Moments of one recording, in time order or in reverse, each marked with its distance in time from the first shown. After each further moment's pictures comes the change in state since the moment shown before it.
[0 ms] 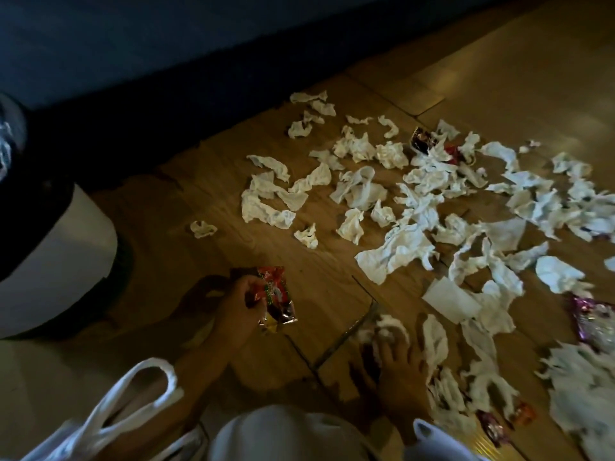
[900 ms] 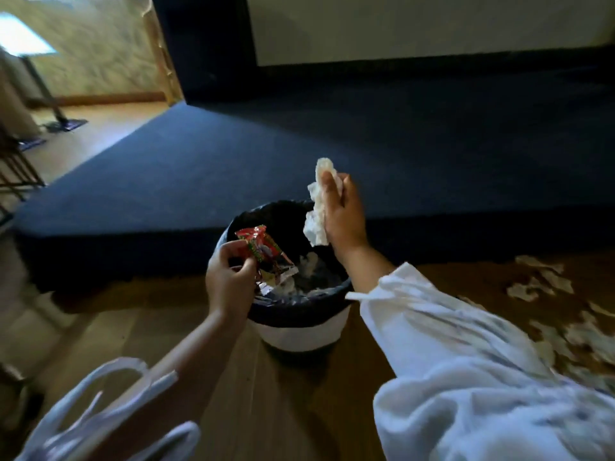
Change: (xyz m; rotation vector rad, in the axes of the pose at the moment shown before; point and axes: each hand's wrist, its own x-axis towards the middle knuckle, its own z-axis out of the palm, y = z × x) left_hand -0.099 0.020 -0.340 -0.436 1.151 0.149; right_hand -0.078 -0.525 -0.252 1.279 -0.047 -1.092
